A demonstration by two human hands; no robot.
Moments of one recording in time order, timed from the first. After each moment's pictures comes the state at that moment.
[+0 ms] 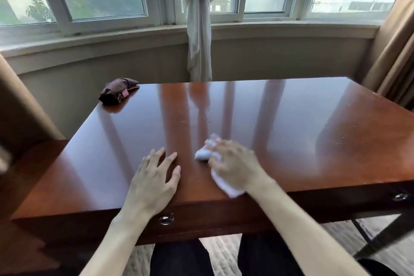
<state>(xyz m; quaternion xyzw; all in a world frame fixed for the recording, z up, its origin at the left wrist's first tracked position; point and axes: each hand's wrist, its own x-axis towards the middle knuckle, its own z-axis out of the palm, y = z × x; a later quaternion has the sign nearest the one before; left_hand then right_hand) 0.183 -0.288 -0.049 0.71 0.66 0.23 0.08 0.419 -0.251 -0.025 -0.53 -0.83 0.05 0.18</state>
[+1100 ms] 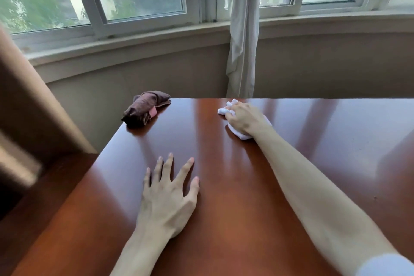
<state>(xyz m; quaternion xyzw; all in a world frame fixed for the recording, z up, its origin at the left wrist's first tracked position) 0.140 -0.150 -0.049 0.64 0.76 0.10 0.06 0.337 0.096 -0.015 -0.54 -0.84 0.06 0.08</state>
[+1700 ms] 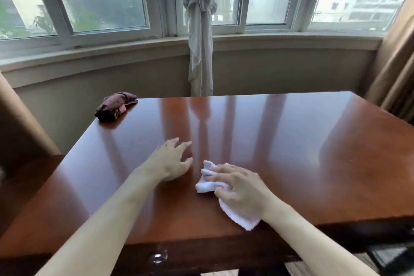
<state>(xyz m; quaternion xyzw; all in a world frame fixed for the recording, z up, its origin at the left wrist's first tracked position) 0.208 -0.163 0.001 0.76 0.64 0.03 0.13 0.443 -0.238 -0.015 -0.49 -0.85 0.12 0.16</state>
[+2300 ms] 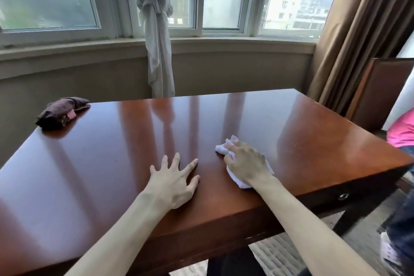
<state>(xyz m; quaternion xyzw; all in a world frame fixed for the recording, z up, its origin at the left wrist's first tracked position) 0.307 -0.226 -0.010 0.81 0.57 -0.07 0.08 0.539 -0.217 -0.011 -0.71 -0.69 0.05 0.14</state>
